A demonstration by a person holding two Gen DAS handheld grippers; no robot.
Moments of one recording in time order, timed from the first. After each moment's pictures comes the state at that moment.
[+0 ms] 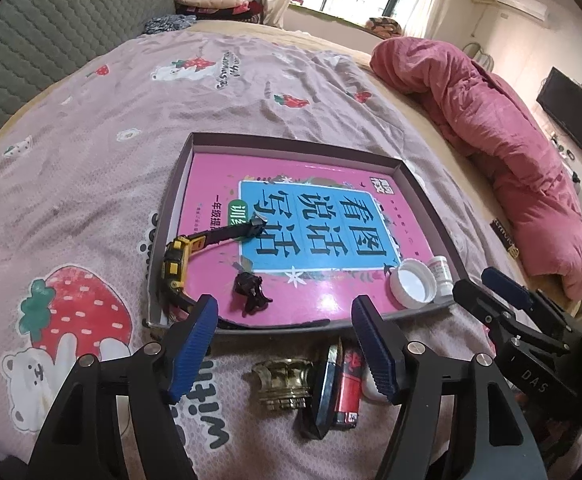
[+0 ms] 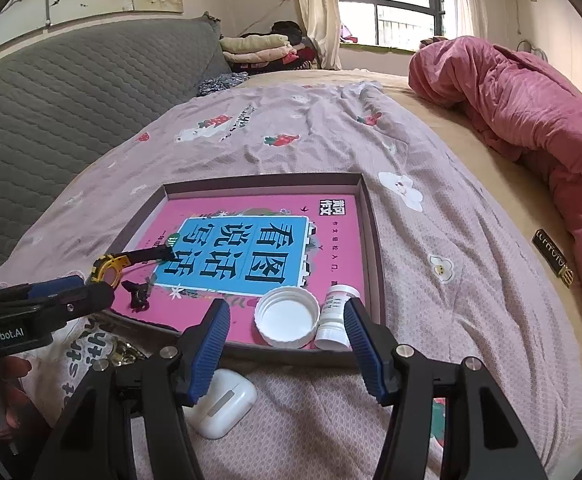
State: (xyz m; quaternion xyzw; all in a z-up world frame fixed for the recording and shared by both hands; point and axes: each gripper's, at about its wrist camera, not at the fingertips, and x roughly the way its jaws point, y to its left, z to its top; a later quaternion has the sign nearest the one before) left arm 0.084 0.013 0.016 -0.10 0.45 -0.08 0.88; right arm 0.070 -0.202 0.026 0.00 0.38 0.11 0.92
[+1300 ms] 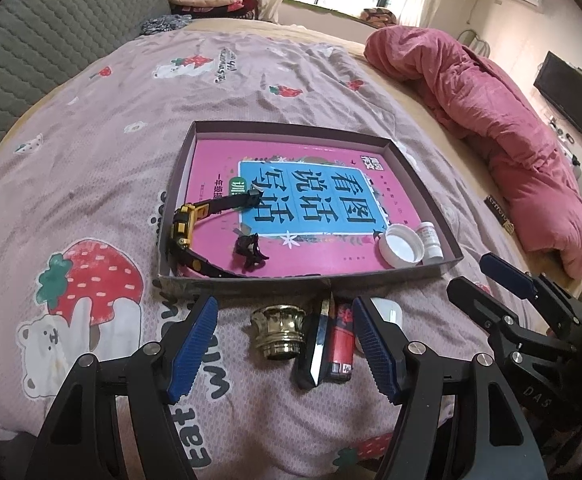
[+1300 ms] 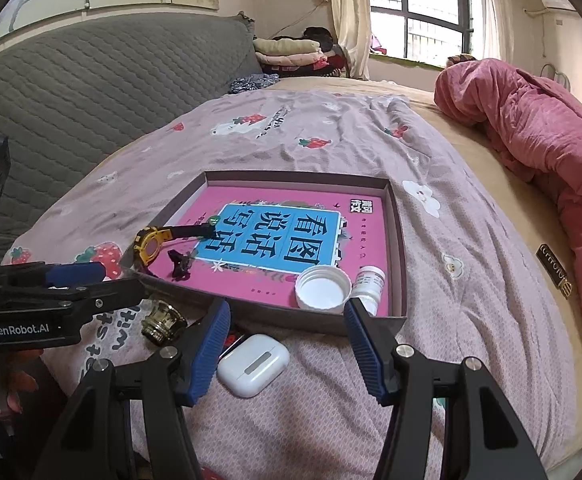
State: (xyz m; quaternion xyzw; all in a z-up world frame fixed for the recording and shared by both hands) left arm 0.045 0.009 0.024 -0.08 0.46 -0.08 0.88; right arm 0.031 -0.185 0.035 -0.03 0.37 0.15 0.92
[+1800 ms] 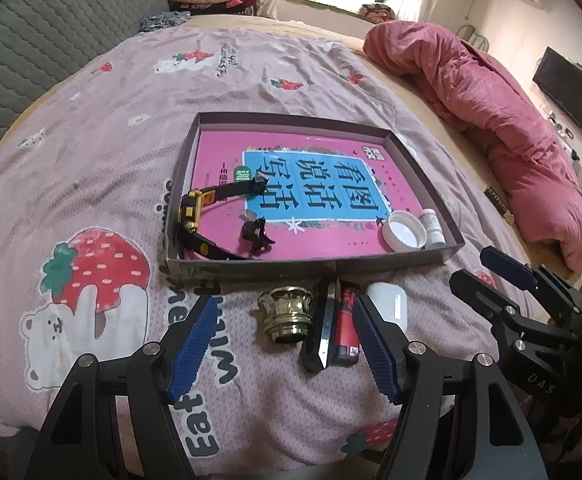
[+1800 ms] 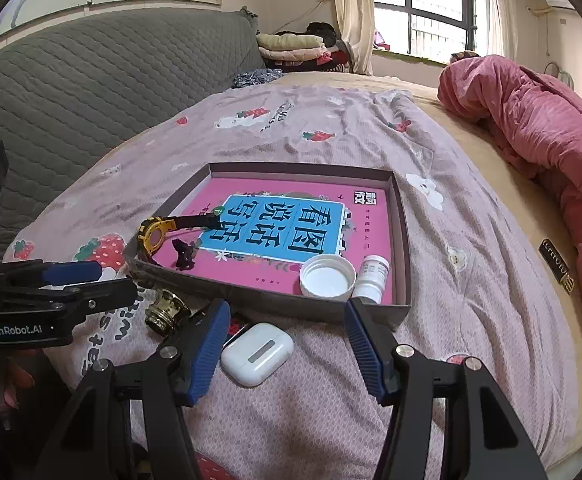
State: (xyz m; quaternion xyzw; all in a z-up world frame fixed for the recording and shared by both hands) left arm 0.035 0.015 0.019 -0.08 0.47 -0.08 0.88; right arm 0.026 -0.184 0.030 -0.03 0.38 0.15 0.91
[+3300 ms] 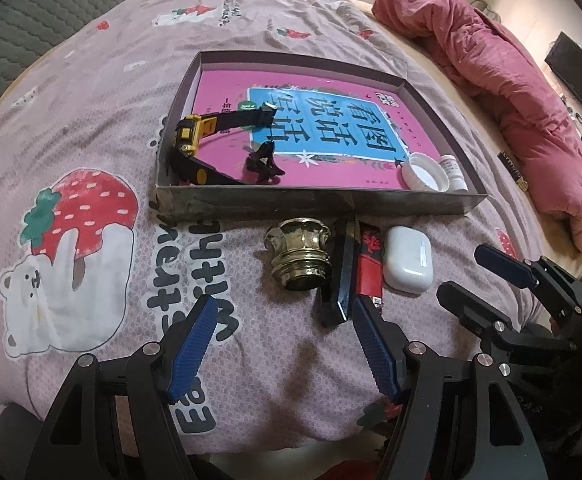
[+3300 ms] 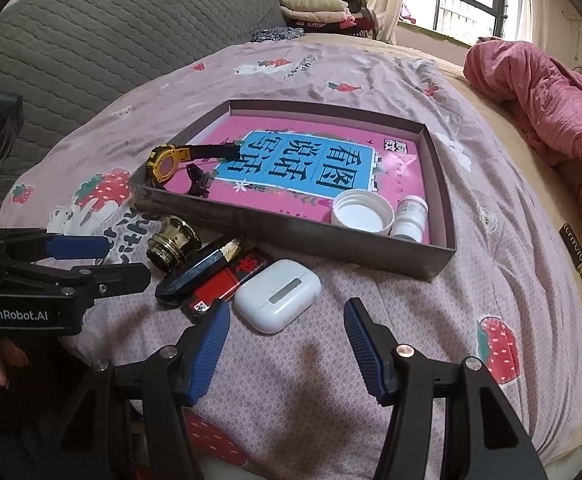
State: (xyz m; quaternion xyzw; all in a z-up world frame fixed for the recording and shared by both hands) left arm 0.033 0.014 -0.023 -0.07 0.53 -0.08 0.84; right arm 0.017 -0.163 -0.010 -0.07 0.44 0.17 0.88
